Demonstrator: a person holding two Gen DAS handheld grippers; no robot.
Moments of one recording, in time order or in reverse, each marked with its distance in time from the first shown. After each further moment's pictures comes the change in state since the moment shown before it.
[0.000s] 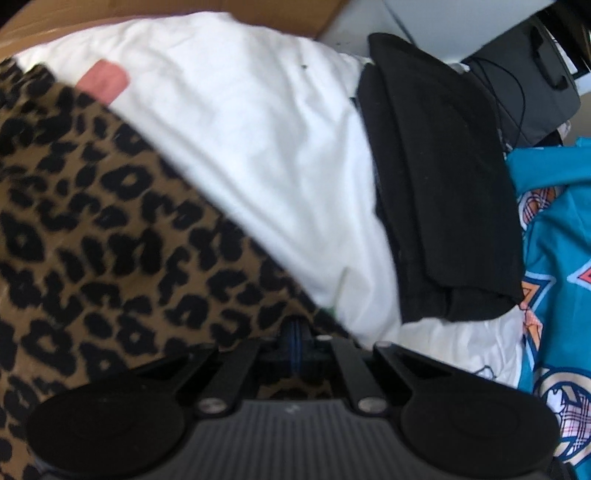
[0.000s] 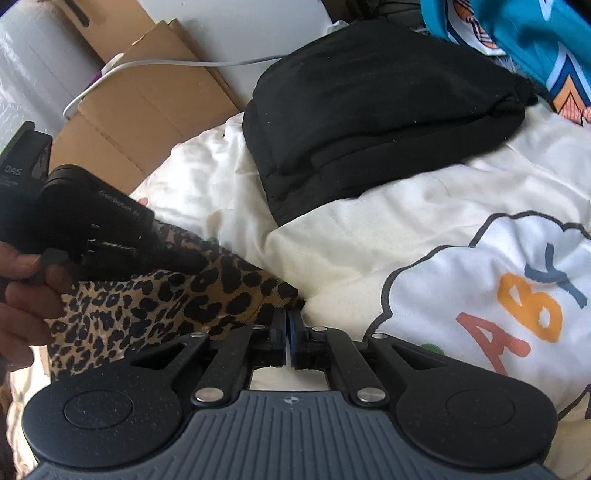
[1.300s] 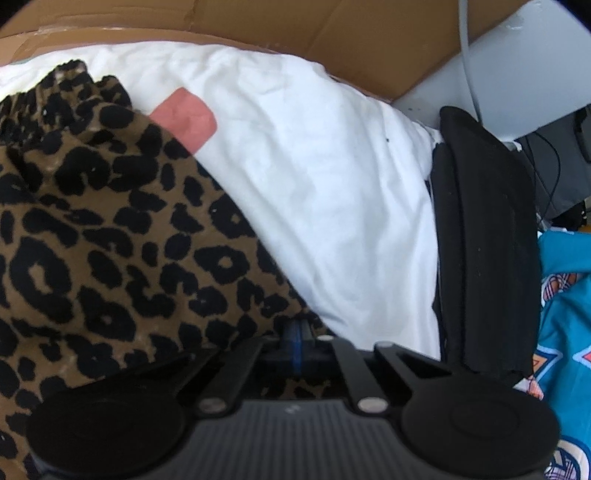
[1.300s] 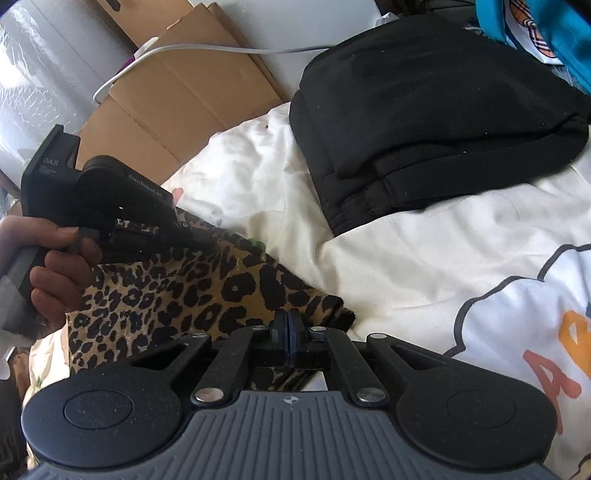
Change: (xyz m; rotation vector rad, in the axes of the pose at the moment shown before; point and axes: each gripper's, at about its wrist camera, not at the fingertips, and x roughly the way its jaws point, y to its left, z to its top) left arm -0.023 0.057 0.022 -0.155 -0.084 0.026; right arm 0.023 0.015 0.016 -0.087 0.036 0.090
